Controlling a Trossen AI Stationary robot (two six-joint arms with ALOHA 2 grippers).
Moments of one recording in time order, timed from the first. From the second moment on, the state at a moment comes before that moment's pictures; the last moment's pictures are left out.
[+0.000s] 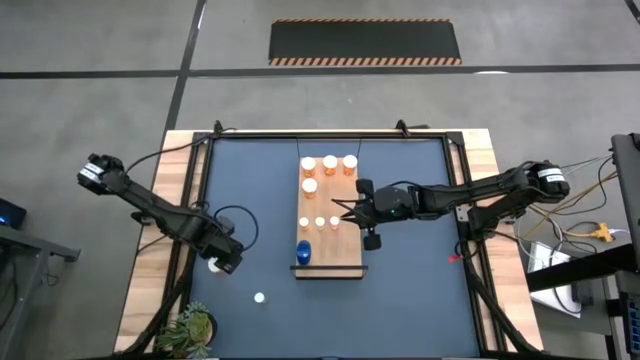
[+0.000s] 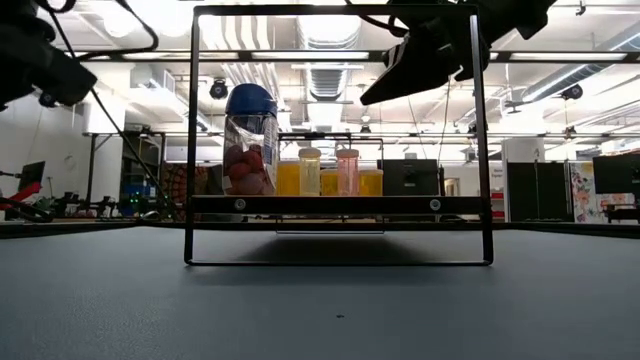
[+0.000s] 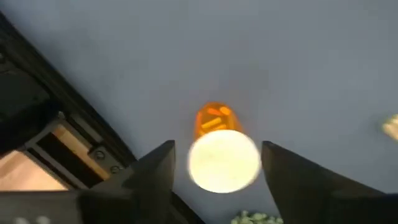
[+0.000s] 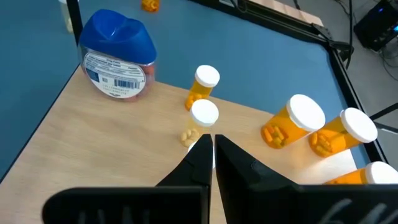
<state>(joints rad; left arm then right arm) -0.48 1.13 0.79 -1.18 0.10 -1.46 0.05 1.40 0.85 0.00 0.07 -0.28</state>
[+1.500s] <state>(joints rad) -0.53 1.13 0.74 -1.11 0.12 -1.54 0.05 1.40 0.85 0.00 0.07 -0.27</state>
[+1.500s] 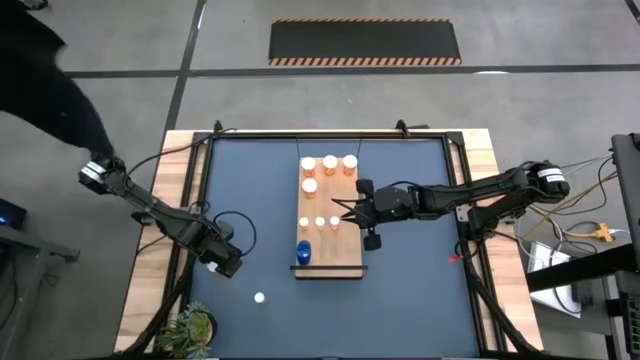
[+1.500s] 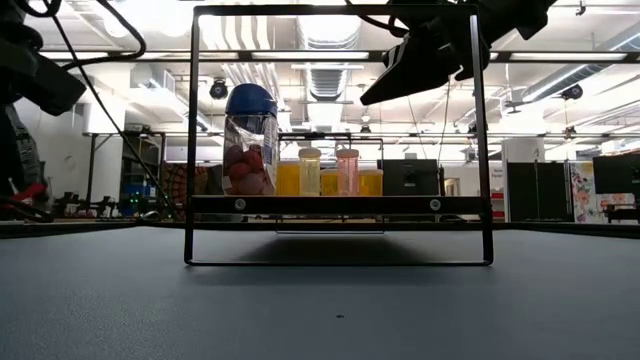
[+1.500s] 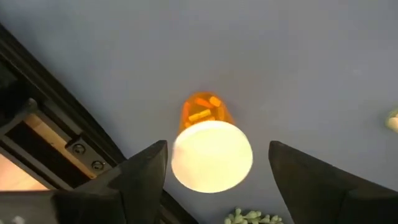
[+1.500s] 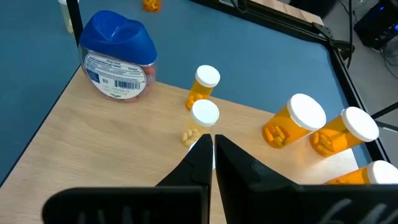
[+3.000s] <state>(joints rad) -0.42 1.52 1.53 -1.56 0.13 -0.95 0.05 1.29 0.85 -0.19 0.08 -0.25</state>
